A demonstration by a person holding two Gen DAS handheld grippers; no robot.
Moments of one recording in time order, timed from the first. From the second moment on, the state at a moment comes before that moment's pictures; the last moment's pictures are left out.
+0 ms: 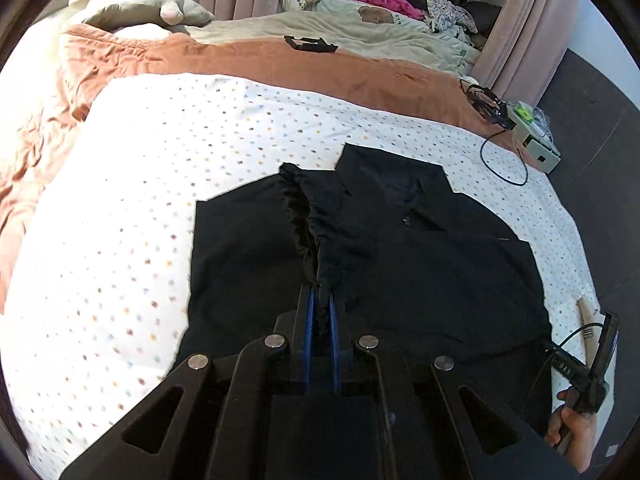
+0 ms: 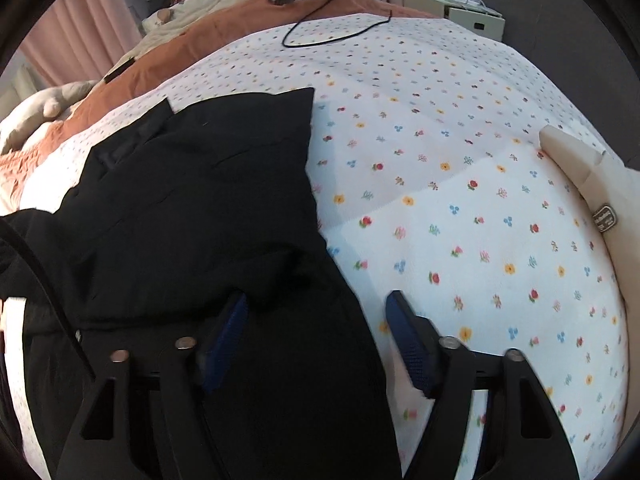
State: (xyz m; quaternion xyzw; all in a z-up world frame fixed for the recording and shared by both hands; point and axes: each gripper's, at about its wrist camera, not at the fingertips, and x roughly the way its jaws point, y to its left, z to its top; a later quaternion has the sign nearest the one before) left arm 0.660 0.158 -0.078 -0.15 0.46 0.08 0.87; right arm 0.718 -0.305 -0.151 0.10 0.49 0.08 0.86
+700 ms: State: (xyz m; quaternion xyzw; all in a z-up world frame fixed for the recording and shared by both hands) left arm 0.670 0.174 -0.158 -0.17 0.52 0.06 0.83; right arm 0.709 -0.364 -0.126 0.21 0.45 0.08 0.86
